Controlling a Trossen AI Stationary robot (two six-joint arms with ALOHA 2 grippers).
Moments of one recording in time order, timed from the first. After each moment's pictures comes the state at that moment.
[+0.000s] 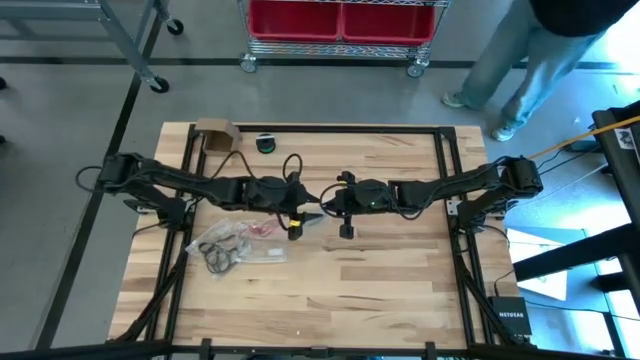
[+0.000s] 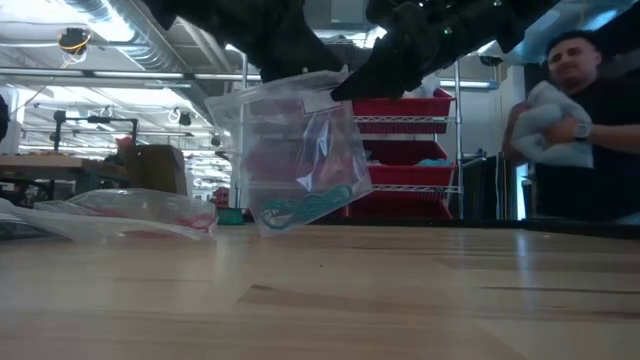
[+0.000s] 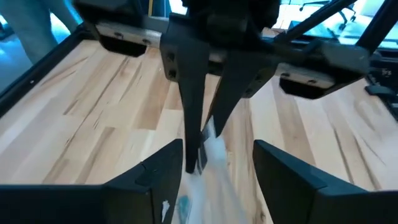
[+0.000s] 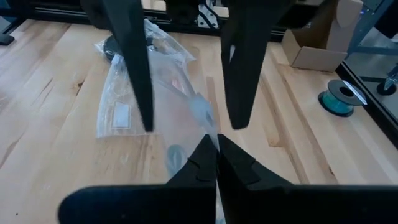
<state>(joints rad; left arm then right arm) -0.05 1.44 0.91 0.13 -0.14 -0.08 0.04 1.53 0.87 0.18 0.10 -0.06</state>
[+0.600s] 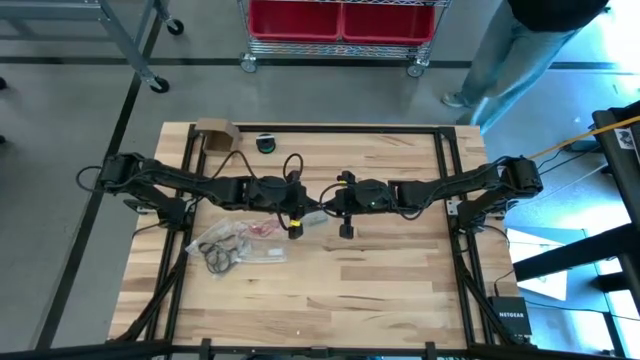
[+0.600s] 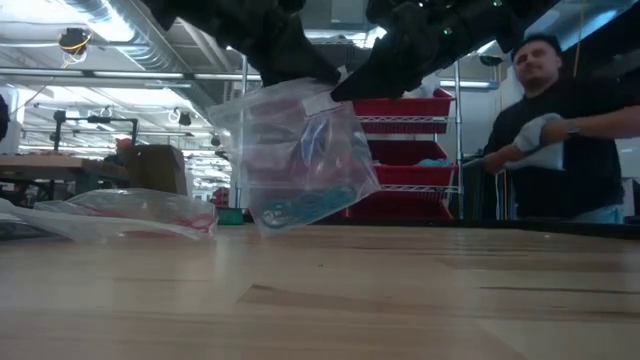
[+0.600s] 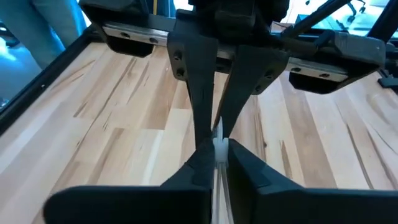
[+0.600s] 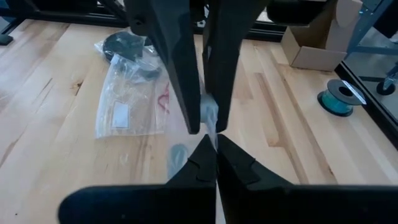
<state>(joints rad) -0.05 1.45 0.91 0.13 -0.16 -0.04 0.04 1.53 0.87 0.18 0.10 -0.06</state>
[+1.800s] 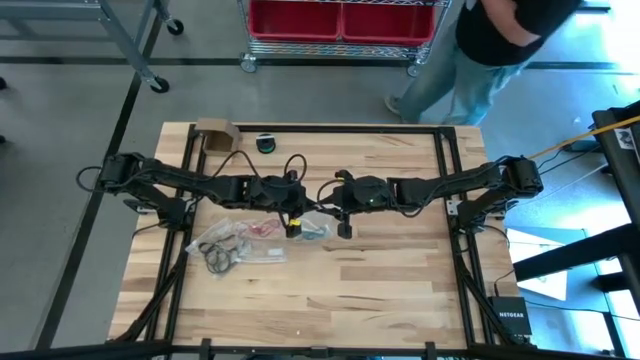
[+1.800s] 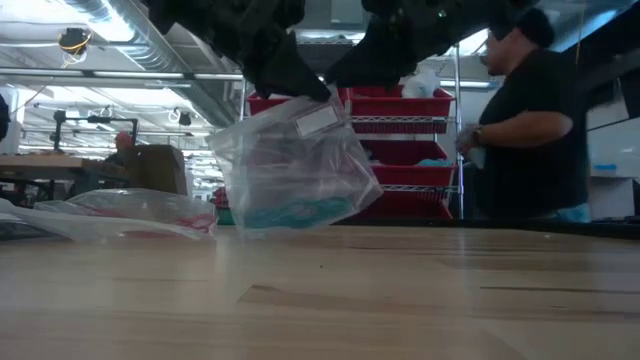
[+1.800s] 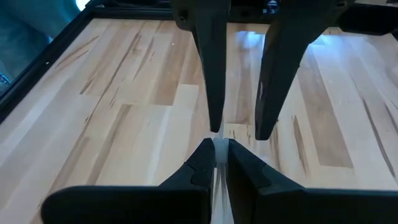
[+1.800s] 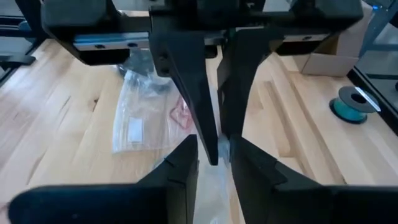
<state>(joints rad) -0.03 1.45 0.90 0.04 -0.16 -0.02 0.04 1.52 0.93 0.13 0.06 -0.01</state>
